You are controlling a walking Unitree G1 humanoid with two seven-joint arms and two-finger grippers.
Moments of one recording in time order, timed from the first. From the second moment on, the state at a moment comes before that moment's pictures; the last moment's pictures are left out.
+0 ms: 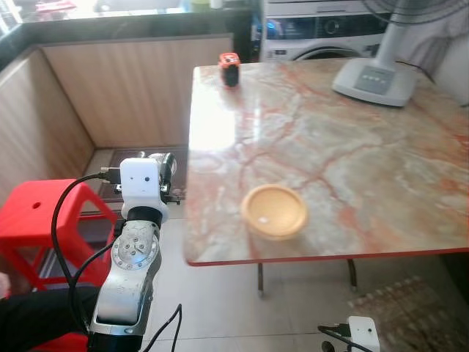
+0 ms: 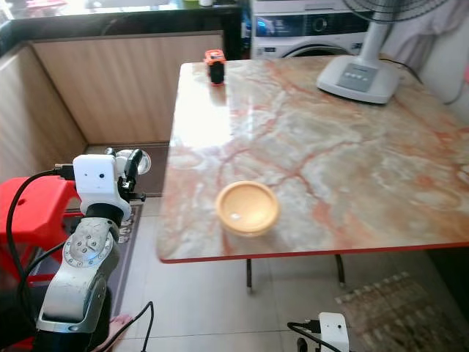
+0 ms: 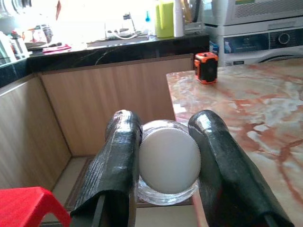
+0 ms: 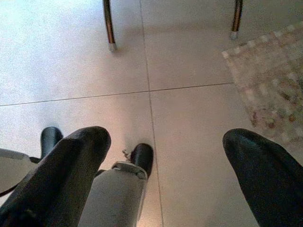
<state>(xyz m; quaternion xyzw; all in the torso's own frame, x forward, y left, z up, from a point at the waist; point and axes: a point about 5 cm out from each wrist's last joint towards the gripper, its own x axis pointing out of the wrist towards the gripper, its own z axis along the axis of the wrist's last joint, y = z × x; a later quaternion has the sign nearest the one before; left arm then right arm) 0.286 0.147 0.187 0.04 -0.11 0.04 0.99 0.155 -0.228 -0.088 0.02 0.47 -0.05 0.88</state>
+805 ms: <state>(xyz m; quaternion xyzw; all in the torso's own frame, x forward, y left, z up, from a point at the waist) 0.287 0.152 0.186 0.04 -0.11 0.05 0.99 0.155 -0.228 -0.088 0.02 0.47 -0.05 0.88</state>
